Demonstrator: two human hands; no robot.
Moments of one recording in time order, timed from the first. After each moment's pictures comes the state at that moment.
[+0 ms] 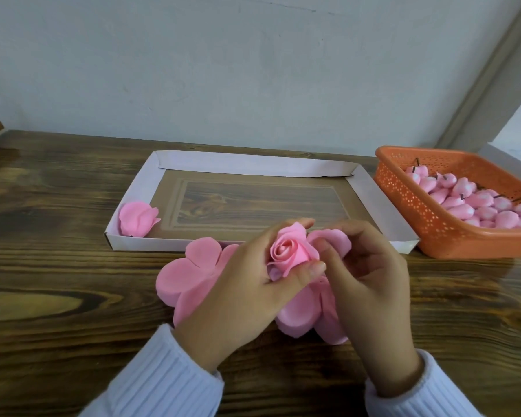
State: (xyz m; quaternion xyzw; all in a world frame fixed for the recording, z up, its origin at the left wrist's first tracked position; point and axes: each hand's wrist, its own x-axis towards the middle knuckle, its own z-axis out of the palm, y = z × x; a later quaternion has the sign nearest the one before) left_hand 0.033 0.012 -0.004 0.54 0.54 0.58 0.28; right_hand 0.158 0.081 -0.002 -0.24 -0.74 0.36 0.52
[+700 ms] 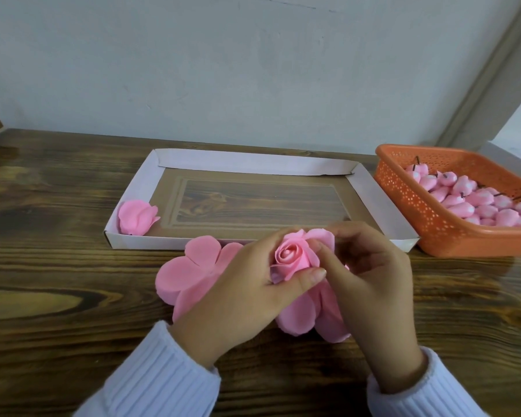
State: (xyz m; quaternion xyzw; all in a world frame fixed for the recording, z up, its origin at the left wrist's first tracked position) left_hand 0.032 0.010 -0.003 0.56 0.55 0.53 0.32; right_hand 0.159 0.083 -0.001 -0.25 -0.75 0.34 0.51
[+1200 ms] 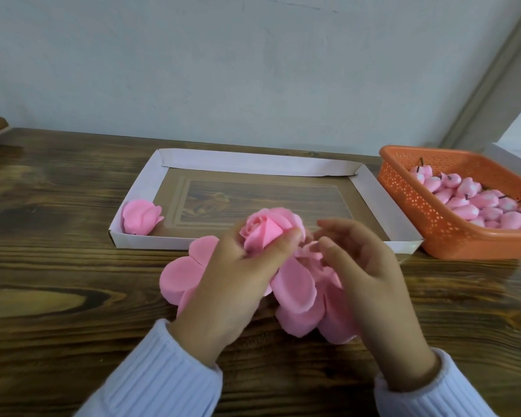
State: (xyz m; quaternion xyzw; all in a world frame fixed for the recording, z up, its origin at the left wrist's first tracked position) left_hand 0.032 0.013 -0.002 0.35 0.49 0.70 0.38; right_hand 0.158 0.090 -0.004 -0.29 -0.69 0.50 0.43
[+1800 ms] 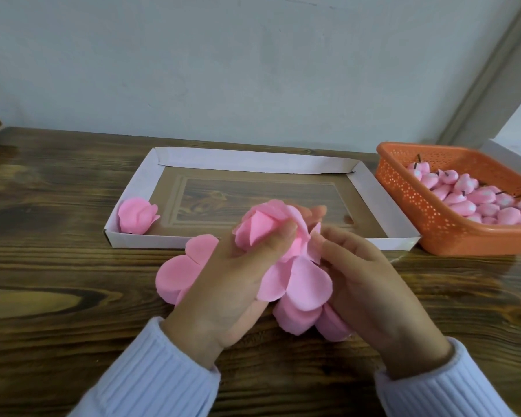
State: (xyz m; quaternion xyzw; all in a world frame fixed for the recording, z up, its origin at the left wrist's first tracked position) left_hand 0.035 0.011 0.008 0.35 0.27 0.72 0.54; right_hand 0.158 0.094 0.000 -0.24 -0.54 0.75 0.30
